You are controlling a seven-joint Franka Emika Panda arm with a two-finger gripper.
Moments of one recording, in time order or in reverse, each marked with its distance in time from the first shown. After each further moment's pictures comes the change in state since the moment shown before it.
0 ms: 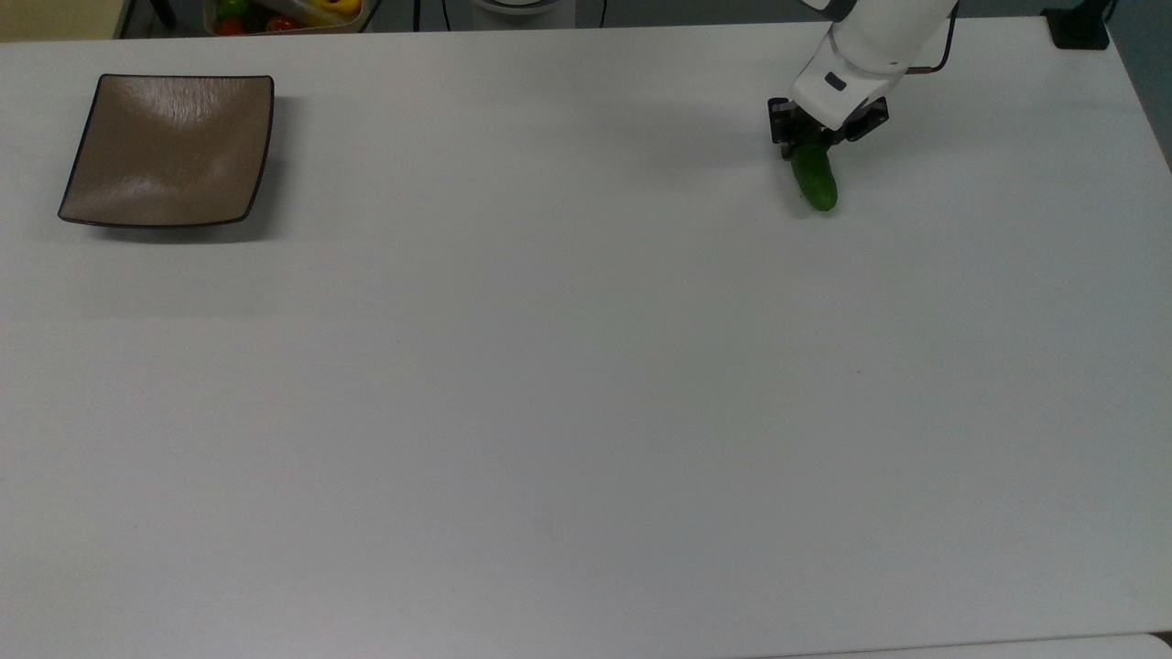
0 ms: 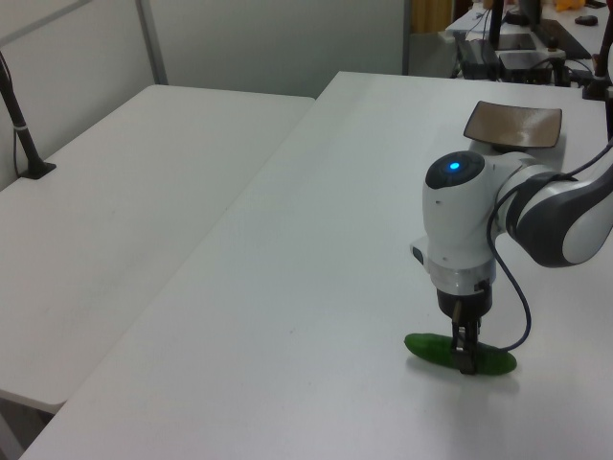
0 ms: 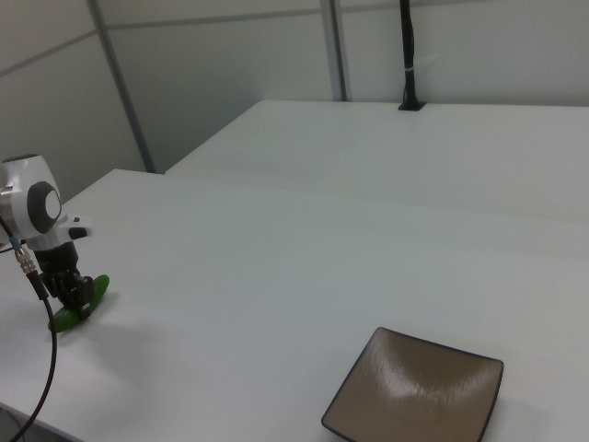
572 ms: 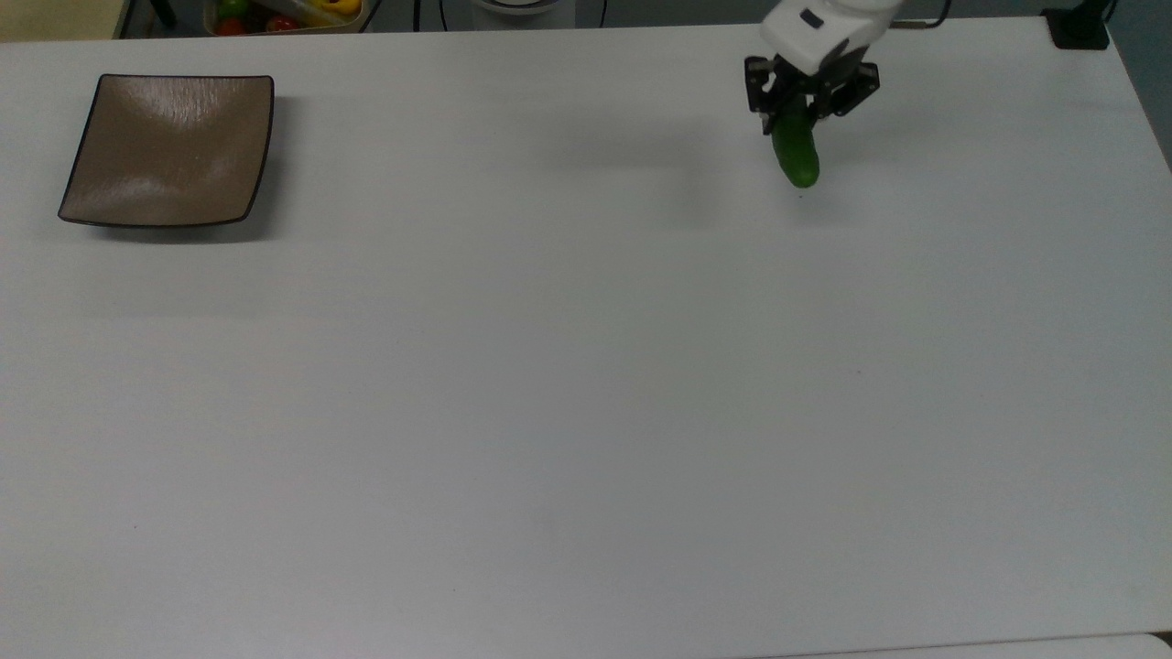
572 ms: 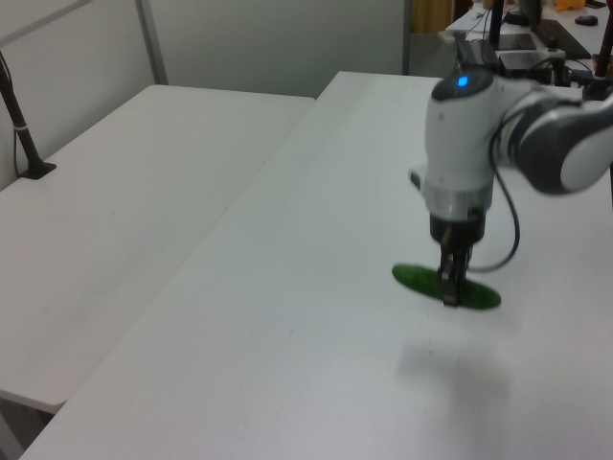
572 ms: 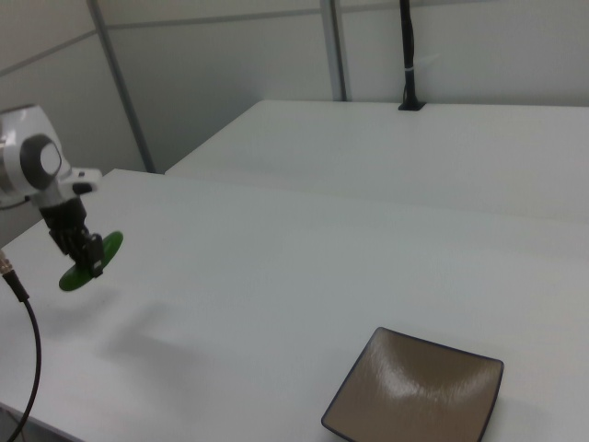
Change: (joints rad) arm -0.094 -0.173 -0.001 0.024 -0.002 -0.113 -0.011
